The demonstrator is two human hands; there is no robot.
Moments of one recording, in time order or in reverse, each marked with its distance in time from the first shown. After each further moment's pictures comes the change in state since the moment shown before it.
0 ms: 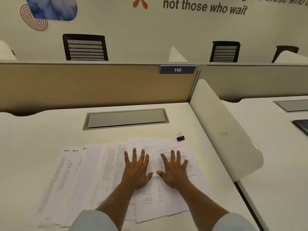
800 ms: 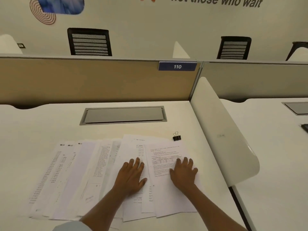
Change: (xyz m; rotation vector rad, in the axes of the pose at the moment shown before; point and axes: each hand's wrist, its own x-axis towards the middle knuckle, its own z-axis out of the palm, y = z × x) left_hand -0.015 0.024 0.017 -0.041 -0.091 0.005; right_hand -0.006 0.058 -0.004 0.053 -0.010 0.261
